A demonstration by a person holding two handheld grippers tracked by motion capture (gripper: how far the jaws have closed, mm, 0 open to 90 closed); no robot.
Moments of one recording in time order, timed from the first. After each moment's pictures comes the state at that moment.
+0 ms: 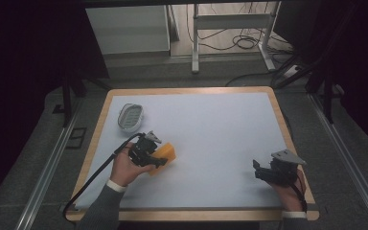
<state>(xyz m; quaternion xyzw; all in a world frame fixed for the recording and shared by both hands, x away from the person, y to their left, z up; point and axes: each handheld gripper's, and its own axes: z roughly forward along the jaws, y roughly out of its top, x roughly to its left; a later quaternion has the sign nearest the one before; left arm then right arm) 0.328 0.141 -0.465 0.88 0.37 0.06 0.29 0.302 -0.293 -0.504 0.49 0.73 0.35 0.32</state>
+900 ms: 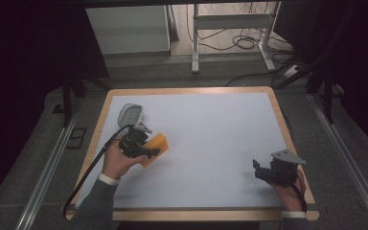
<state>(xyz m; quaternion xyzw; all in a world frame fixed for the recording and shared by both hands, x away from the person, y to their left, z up) 0.337 0.165 -0.442 0.87 0.39 0.08 0.30 0.302 -0.293 -0.504 0.49 0.73 0.35 0.32</state>
